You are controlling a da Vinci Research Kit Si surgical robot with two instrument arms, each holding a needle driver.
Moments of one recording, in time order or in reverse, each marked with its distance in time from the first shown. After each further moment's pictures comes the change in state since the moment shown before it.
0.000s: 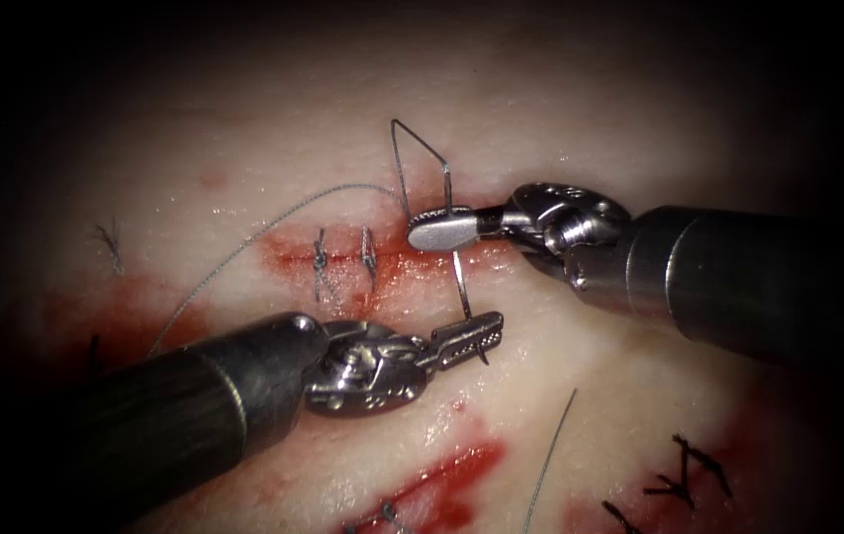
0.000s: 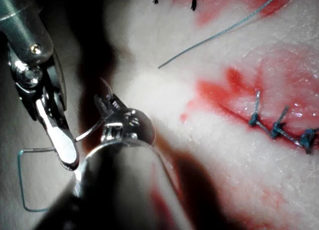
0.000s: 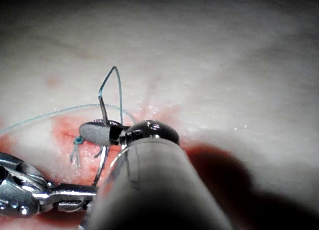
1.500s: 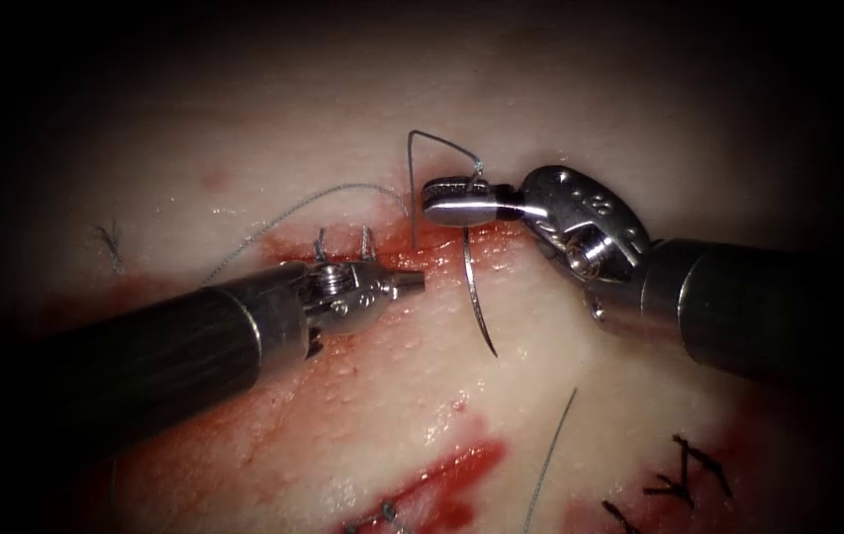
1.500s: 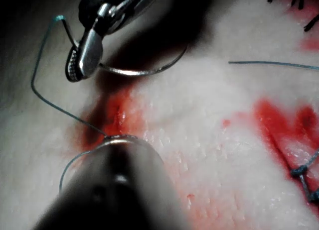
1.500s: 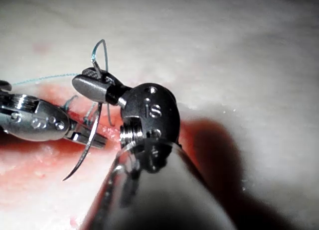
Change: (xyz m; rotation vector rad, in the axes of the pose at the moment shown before) right arm 0.001 0.001 -0.001 0.141 0.194 -0.412; left arm -0.012 0.003 0.004 -0.381 -0.489 -0.684
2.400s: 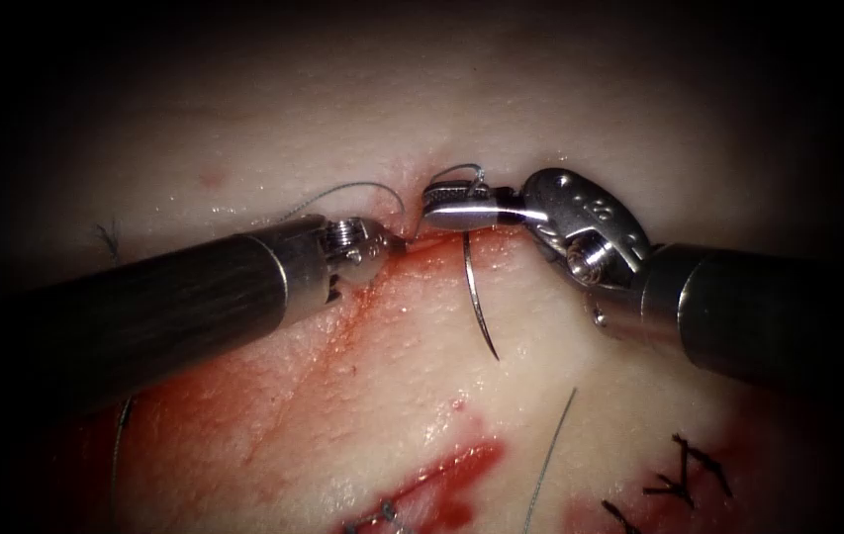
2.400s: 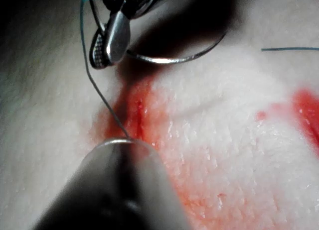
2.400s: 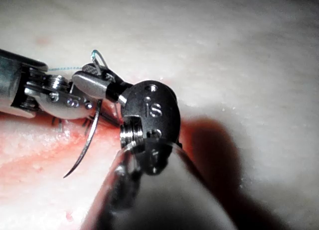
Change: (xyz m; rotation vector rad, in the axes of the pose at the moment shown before) right arm 0.000 0.000 0.000 -0.002 0.015 -0.076; left arm -0.004 -0.004 0.005 -0.055 -0.177 0.004
